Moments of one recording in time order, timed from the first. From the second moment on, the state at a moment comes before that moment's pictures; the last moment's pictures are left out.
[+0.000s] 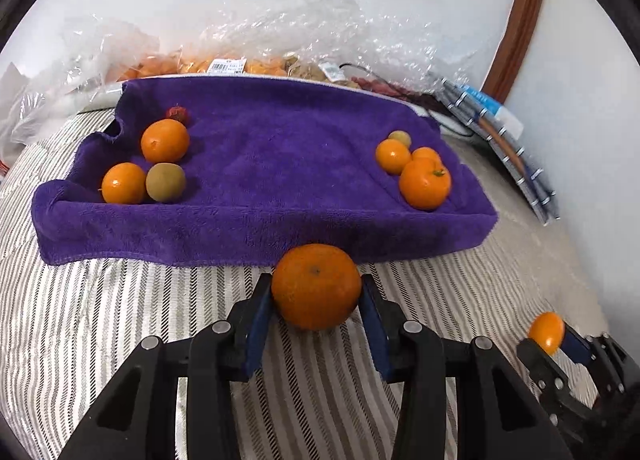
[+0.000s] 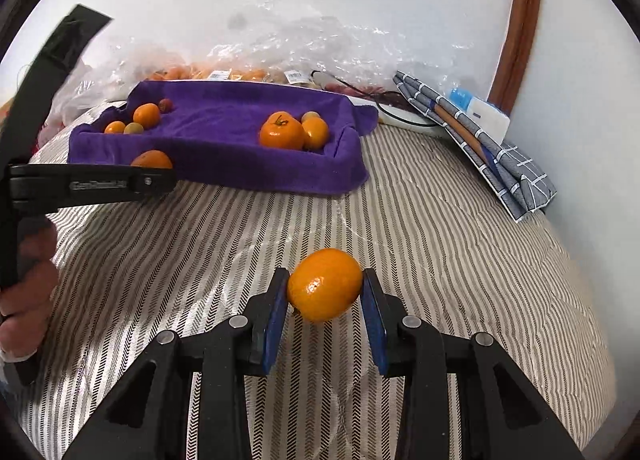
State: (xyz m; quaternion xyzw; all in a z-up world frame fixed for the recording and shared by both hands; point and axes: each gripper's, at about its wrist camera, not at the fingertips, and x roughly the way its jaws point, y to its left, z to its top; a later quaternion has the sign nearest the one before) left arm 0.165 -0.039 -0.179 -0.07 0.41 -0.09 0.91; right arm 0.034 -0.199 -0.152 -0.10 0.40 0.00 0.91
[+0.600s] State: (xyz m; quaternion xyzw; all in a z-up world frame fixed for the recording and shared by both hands) left arm 0.136 0.007 -0.173 -0.13 0.38 -0.08 0.91; right arm 0.035 -0.197 -0.155 -0.09 0.42 0.04 0.90
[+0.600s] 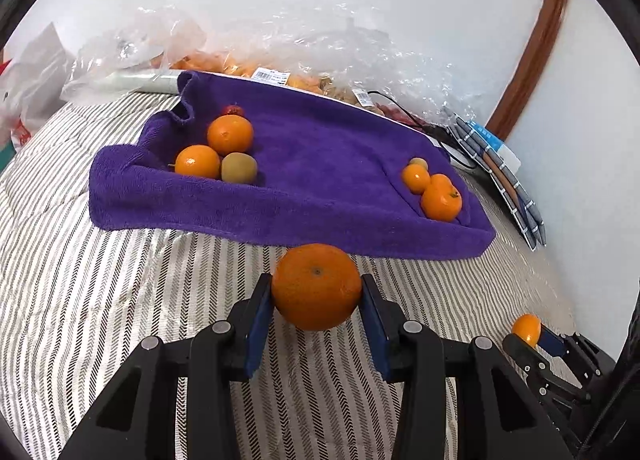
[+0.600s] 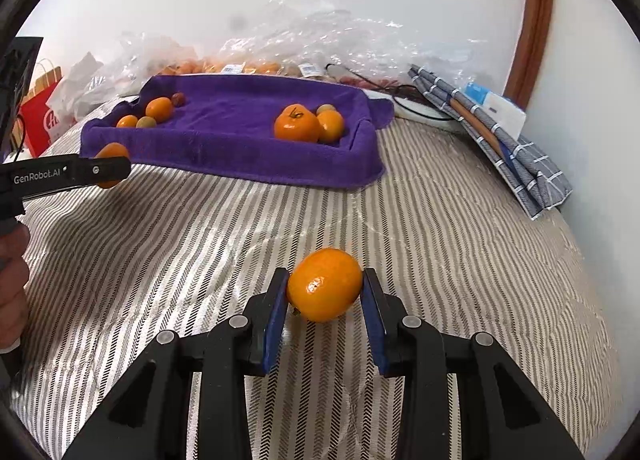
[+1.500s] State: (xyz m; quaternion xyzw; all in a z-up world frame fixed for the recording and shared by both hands) left arm 0.127 0.005 -0.168 -0.11 0.37 -0.07 0.92; right arm 0.041 -0.230 -0.151 0.02 0.43 0.05 0.90
